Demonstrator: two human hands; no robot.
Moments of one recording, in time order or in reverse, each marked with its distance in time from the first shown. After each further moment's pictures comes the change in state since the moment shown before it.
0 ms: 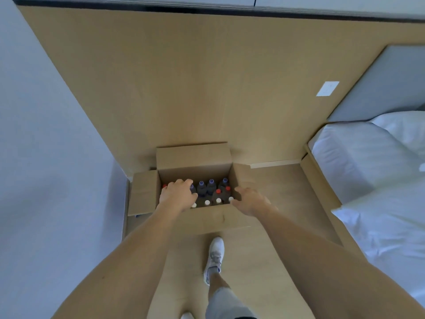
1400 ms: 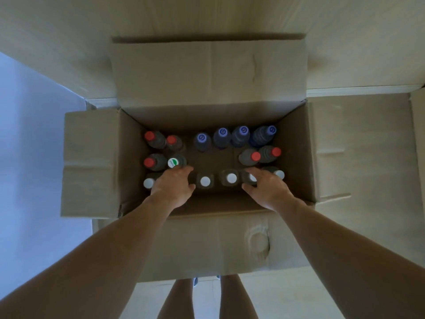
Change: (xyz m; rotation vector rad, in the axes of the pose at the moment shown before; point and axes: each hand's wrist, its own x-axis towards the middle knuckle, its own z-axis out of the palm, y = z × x) left_hand 0.349 -0.133 0.267 -0.099 -0.413 -0.168; right_hand 0.417 0.044 0.222 0.060 -0.335 0.053
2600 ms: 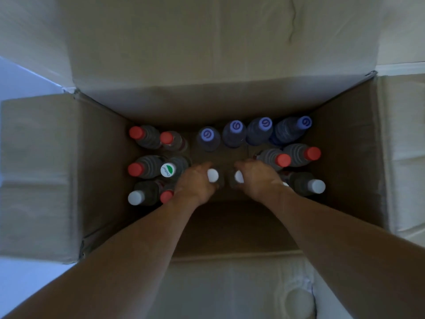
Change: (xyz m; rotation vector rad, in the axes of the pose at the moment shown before) left_hand 0.124 0.003 0.076 -0.253 0.055 0.010; right_hand 0.137 -0.021 0.057 -0.248 -0.013 -0.236
